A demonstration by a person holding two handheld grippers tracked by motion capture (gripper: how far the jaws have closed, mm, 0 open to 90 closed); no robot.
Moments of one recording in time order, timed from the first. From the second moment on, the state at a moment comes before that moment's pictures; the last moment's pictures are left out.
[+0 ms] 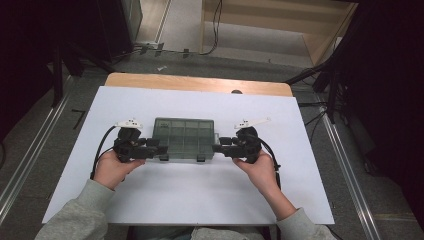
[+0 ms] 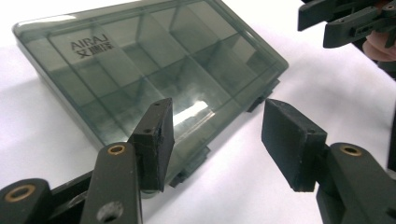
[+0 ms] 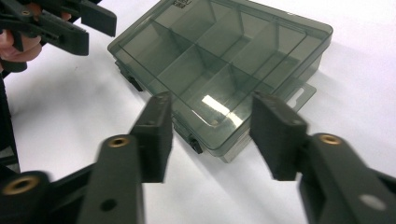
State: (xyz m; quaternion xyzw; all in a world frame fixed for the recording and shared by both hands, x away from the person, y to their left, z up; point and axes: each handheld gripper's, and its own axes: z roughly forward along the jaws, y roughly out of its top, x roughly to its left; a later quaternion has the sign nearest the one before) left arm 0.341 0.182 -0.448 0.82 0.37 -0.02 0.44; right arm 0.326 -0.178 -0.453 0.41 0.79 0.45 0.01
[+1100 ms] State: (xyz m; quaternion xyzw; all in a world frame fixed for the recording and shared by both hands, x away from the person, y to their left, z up) left arm 0.307 0.192 -0.457 0.81 0.35 0.02 0.47; right arm 0.293 -0.195 -0.465 0.40 0.79 0.47 0.01
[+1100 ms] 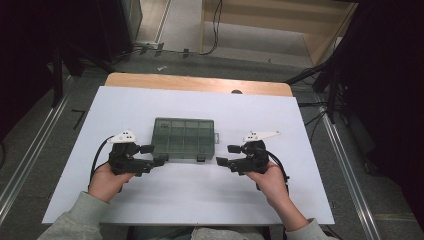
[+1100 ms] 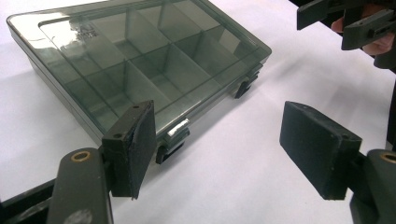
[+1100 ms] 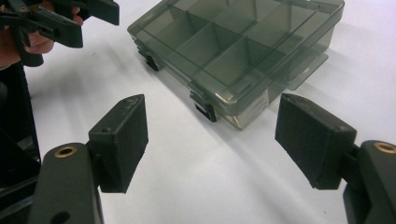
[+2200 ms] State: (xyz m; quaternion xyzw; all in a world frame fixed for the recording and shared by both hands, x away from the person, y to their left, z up) left arm 0.290 0.198 -0.470 0.81 0.35 0.02 0.46; right arm 0.257 -0.226 -0.488 0.39 0.80 0.46 0.03
